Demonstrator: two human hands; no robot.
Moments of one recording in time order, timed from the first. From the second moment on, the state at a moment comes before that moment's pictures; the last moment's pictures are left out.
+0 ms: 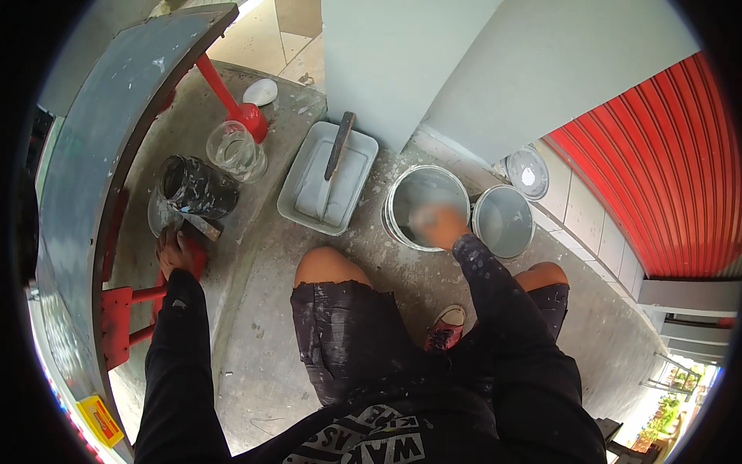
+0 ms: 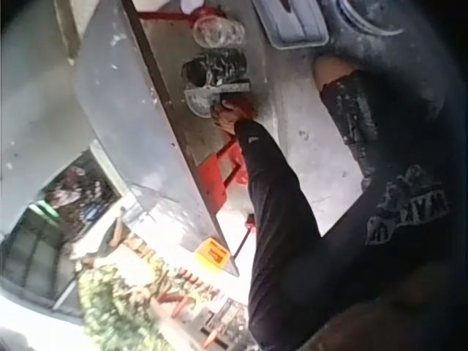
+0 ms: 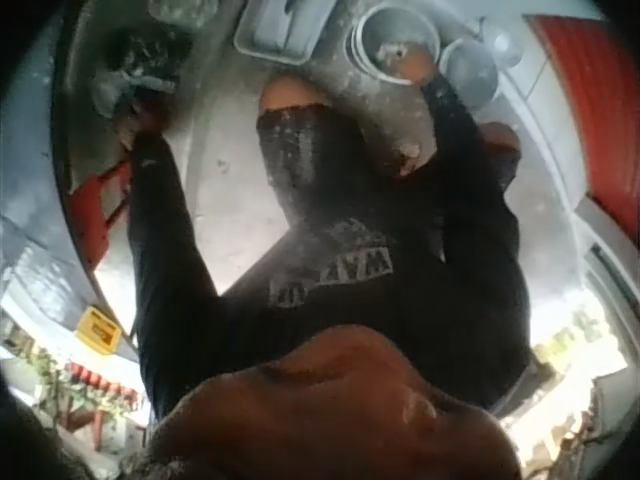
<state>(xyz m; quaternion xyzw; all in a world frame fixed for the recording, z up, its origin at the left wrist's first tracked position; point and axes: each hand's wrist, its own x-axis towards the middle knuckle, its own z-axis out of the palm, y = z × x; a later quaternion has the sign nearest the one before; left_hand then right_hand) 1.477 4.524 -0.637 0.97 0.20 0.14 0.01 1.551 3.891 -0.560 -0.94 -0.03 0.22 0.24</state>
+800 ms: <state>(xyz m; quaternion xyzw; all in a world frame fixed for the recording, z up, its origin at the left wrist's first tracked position) 1.479 4.518 -0.632 0.97 0.19 0.14 0.02 1.577 3.885 -0.594 -0.96 -0.13 0.02 0.24</state>
